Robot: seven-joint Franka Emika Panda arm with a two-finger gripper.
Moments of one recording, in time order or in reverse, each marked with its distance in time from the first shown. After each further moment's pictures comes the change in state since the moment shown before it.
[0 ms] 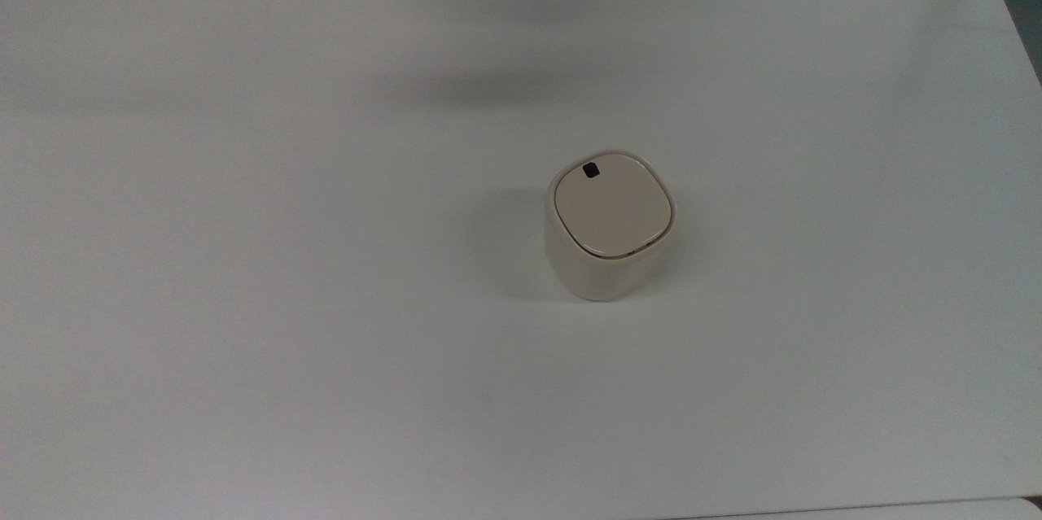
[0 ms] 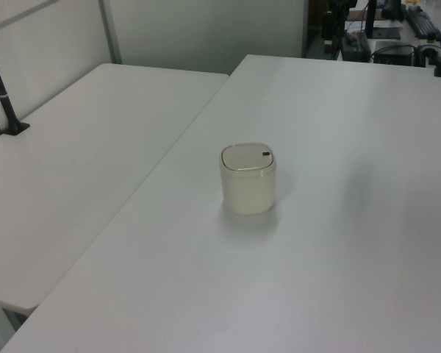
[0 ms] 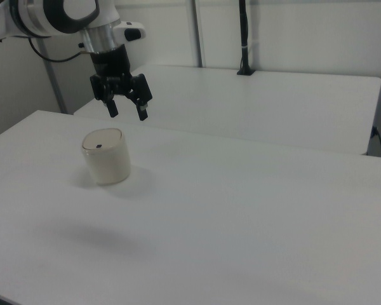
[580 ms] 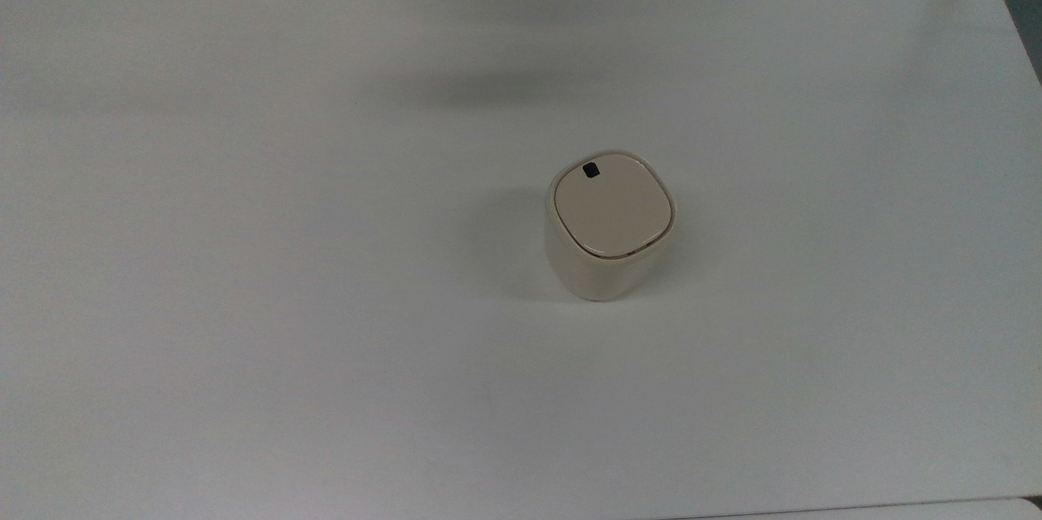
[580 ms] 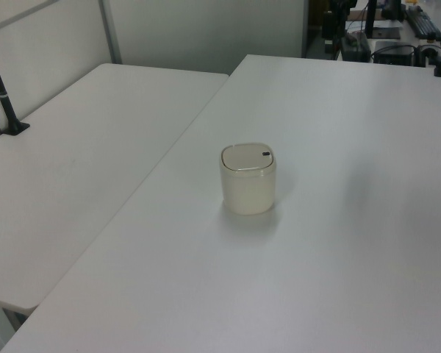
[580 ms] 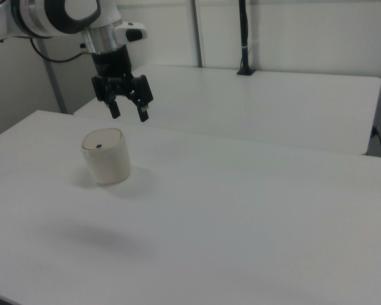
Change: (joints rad) arm 0.000 0.000 -0.008 -0.001 0.000 0.000 0.000
